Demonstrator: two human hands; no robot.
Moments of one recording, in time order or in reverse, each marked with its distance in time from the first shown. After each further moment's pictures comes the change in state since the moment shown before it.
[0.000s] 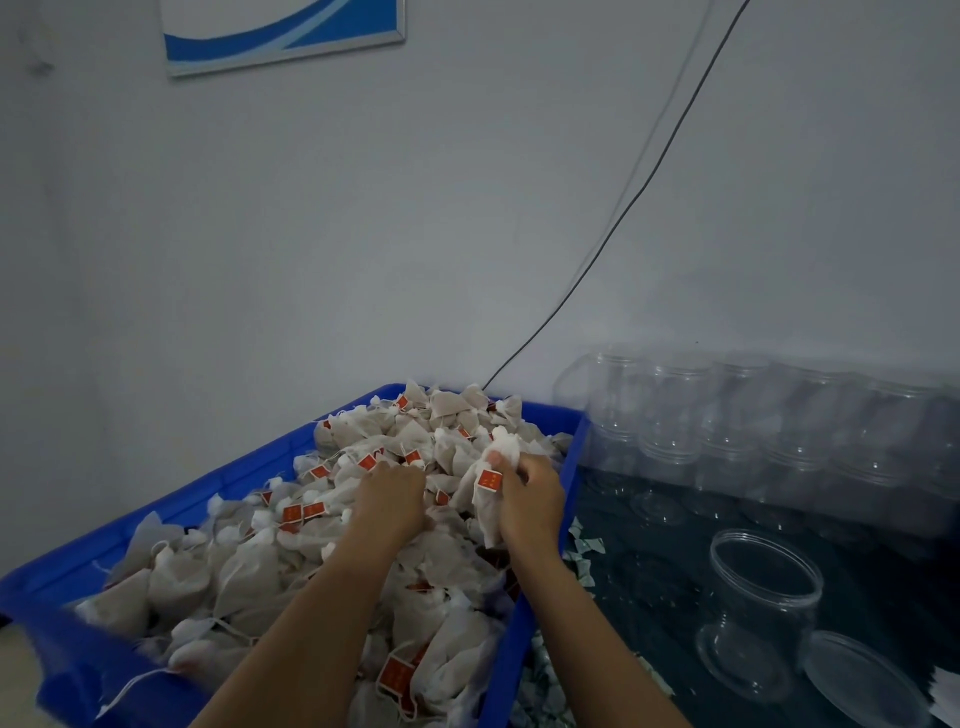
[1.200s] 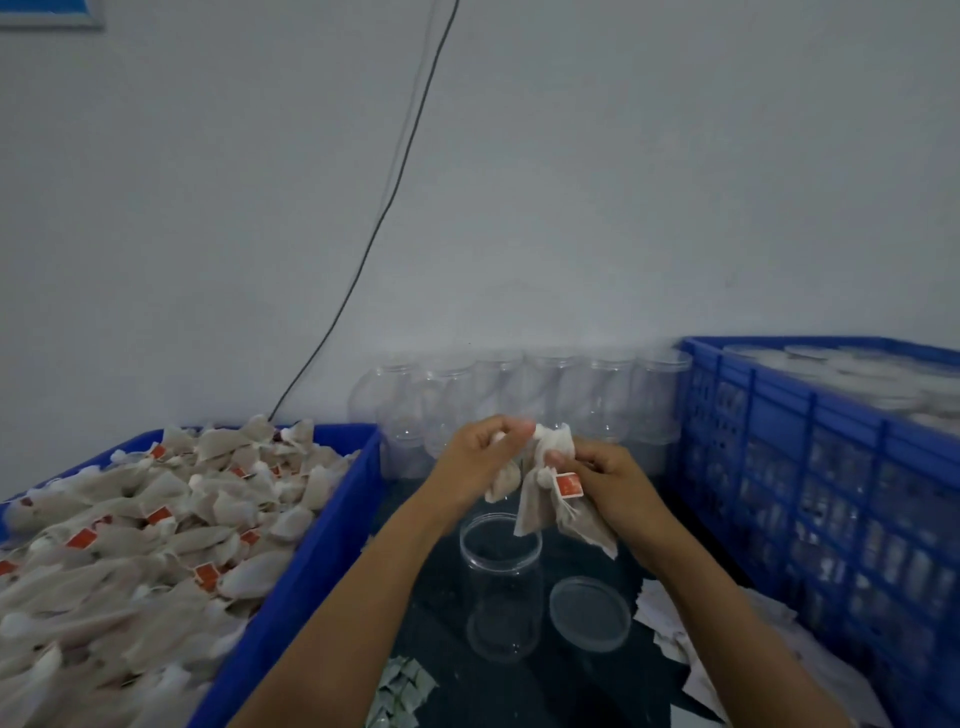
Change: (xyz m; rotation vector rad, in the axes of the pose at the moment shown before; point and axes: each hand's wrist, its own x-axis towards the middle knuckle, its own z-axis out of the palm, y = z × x) left_hand -0.068 0.284 -0.094 -1.437 -0.230 0.608; right_hand 0.011 -0.006 -0.313 0.083 -0.169 -0.093
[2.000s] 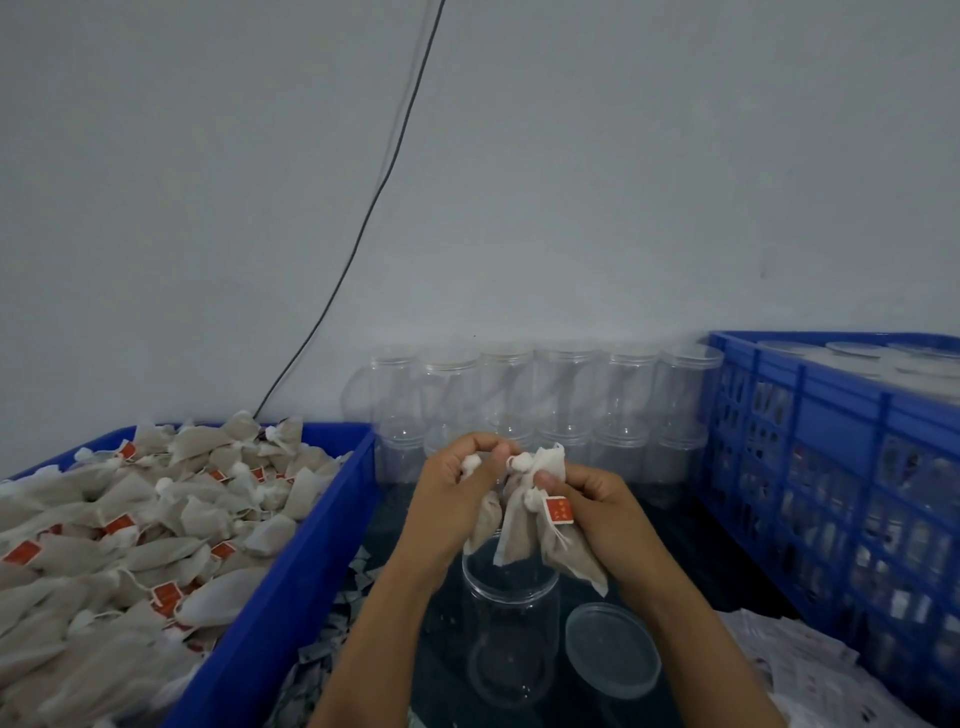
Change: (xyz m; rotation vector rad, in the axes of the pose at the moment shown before) left_hand 0.005 -0.051 -0.007 -0.132 0.163 0.070; right_hand 0.015 0.032 0.023 0.216 -0.024 0.060
